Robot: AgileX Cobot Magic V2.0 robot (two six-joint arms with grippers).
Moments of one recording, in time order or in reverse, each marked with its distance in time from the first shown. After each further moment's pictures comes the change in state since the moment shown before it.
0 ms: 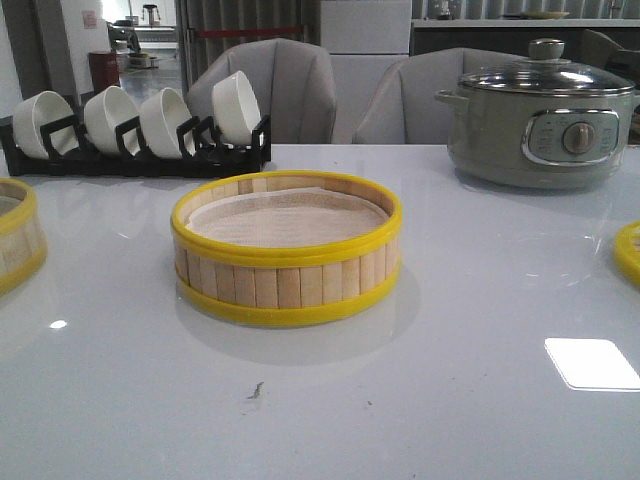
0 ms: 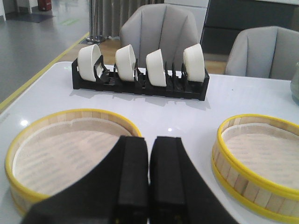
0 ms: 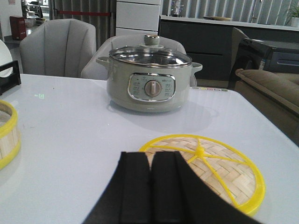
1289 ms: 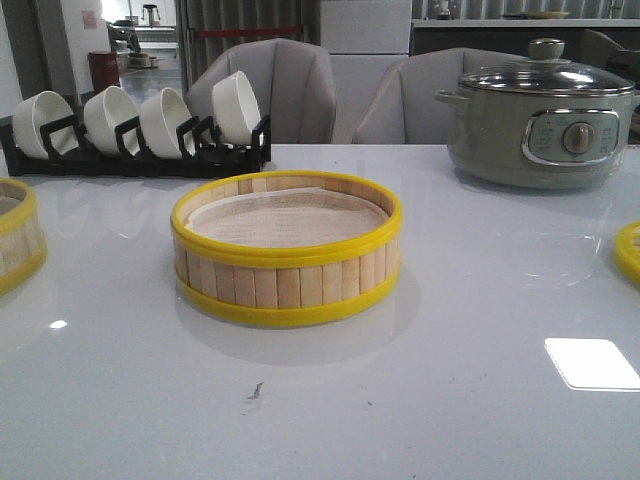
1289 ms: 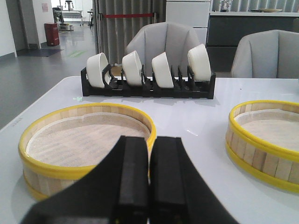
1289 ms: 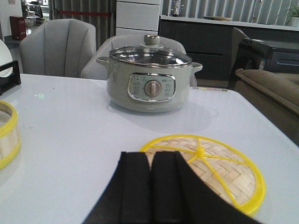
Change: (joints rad) left arm 0.010 -0.420 0.364 0.063 -0.089 0.000; right arm 0.000 0.000 0.000 0.000 0.000 0.000
